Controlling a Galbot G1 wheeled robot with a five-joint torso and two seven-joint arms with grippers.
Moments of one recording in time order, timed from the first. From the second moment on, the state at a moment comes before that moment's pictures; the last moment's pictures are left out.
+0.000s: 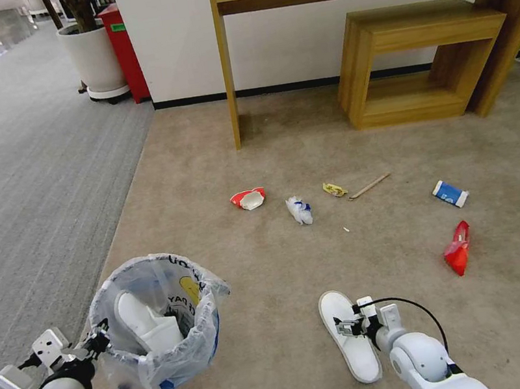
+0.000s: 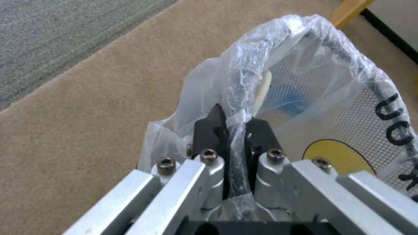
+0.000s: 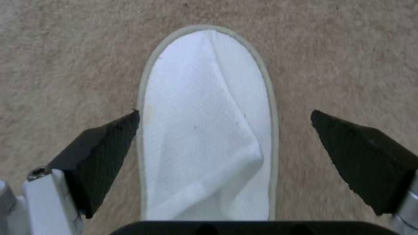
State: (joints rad) left arm 1.60 -1.45 -0.97 -2.36 -1.01 0.73 -0.48; right arm -1.24 1.29 0.32 1.46 0.24 -0.43 -0.05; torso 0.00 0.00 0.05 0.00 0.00
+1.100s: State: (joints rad) left arm 1.59 -1.45 -0.95 -2.35 -1.01 0.72 -0.48; right arm -1.27 1.29 0.35 1.44 0.23 -0.22 -0.14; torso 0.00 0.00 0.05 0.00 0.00
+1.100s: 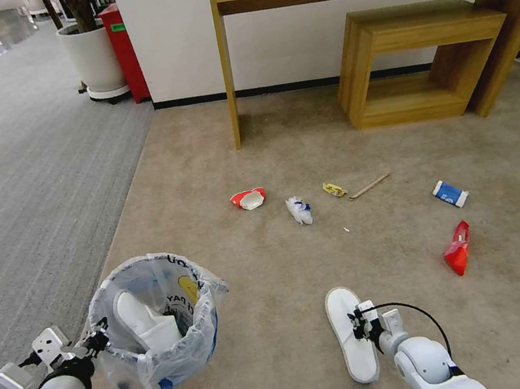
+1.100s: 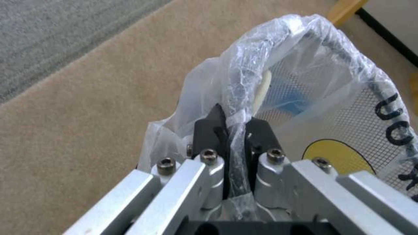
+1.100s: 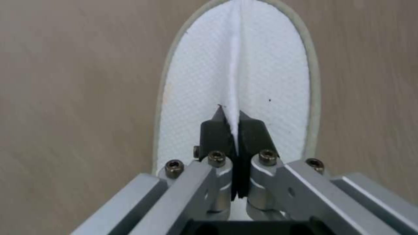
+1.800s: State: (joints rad) left arm 1.64 -1.52 -0.71 -2.44 -0.91 0.72 -0.47; right arm -1.26 1.25 0.24 1.97 0.91 0.29 -0.81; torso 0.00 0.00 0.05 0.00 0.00
